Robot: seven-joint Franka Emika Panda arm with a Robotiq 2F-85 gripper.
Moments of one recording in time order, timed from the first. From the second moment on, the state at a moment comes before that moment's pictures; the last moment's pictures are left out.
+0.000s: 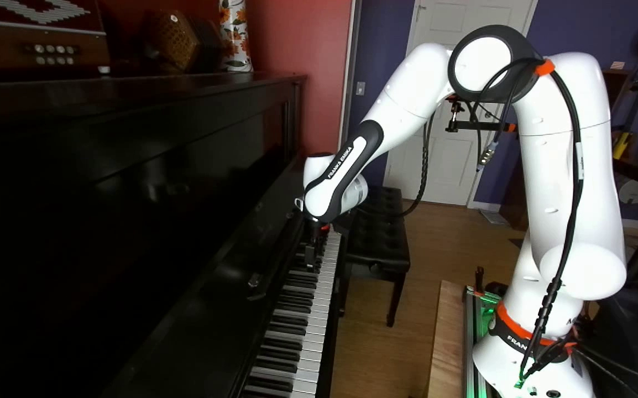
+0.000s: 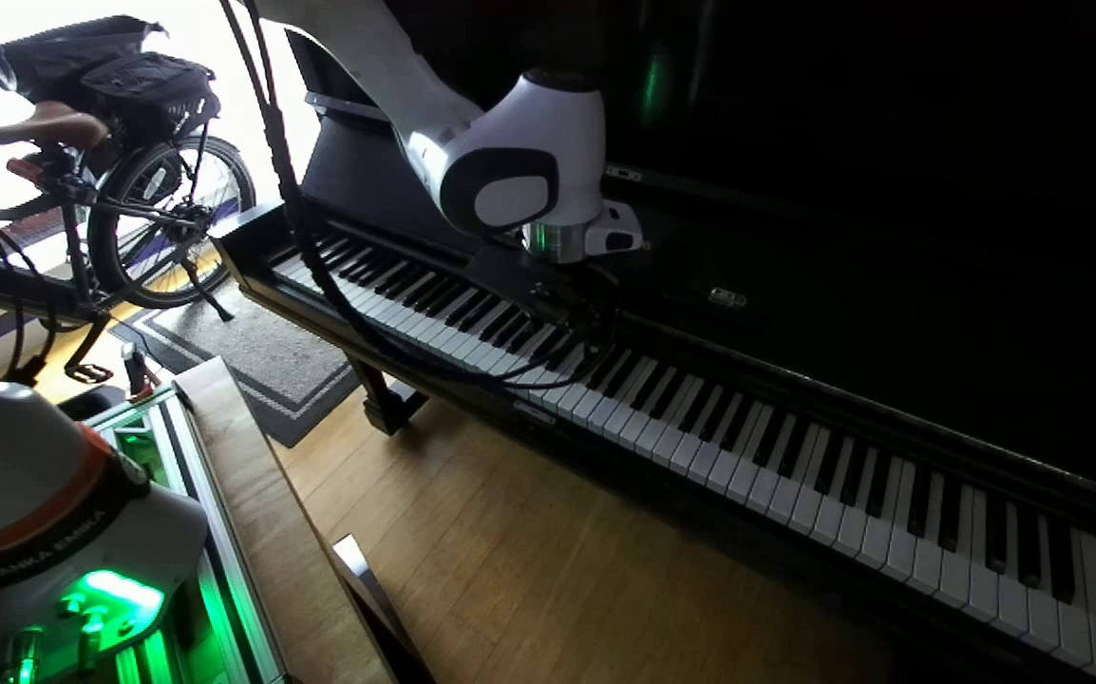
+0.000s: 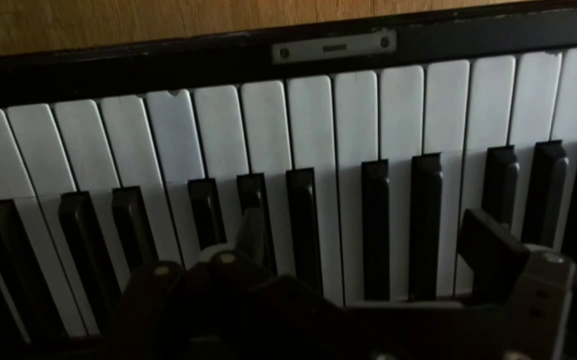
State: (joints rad) arm -0.13 0.37 -0.04 -2.28 0.06 2.63 -0.43
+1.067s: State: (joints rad) arm -0.15 0.43 -0.03 -2.25 0.05 2.70 -0.43
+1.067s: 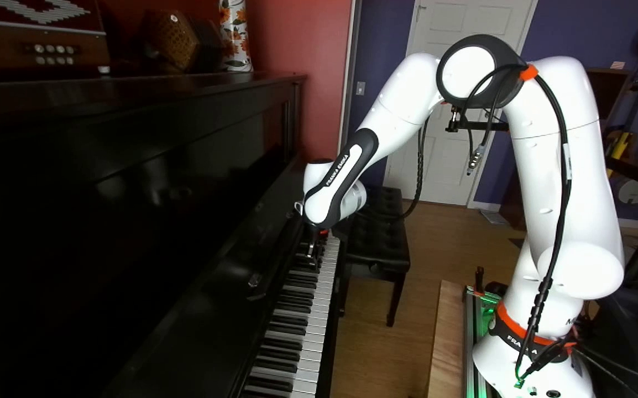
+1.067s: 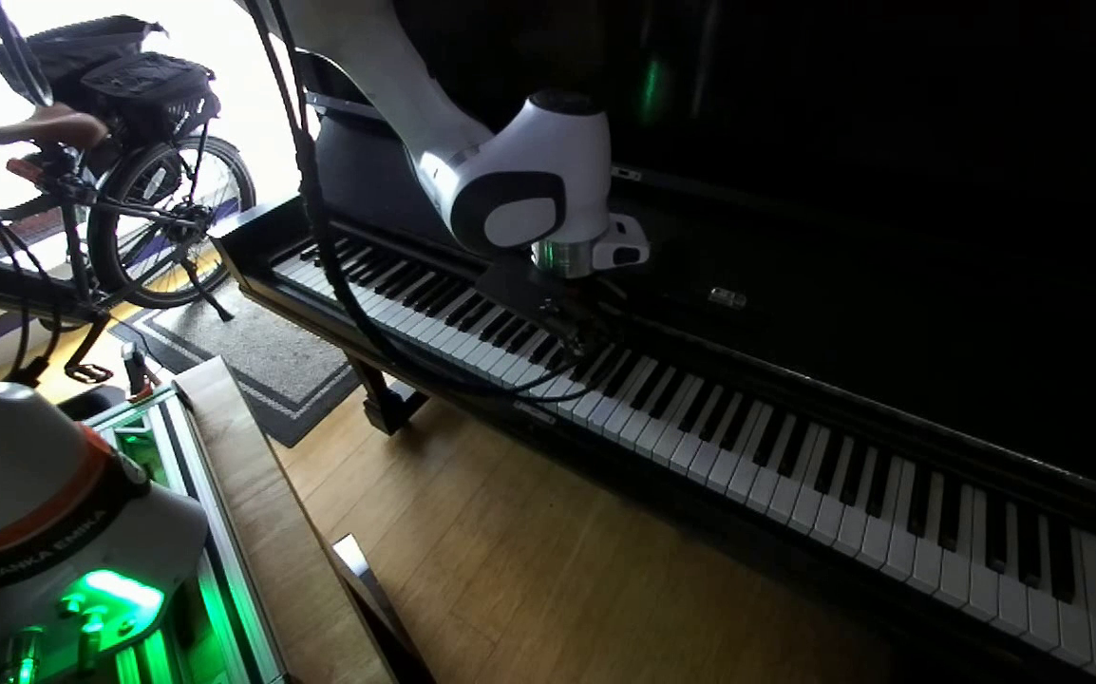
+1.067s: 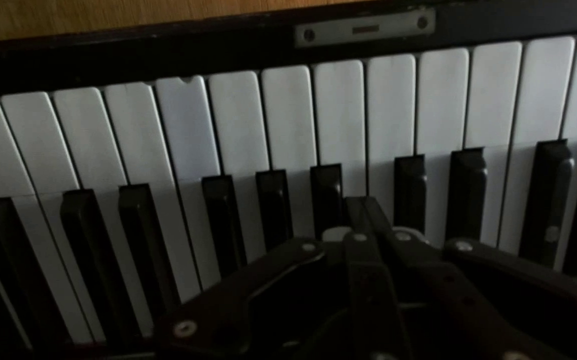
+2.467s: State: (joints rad) arm -0.16 0.48 -0.03 -2.23 -0.01 2.74 -0.43
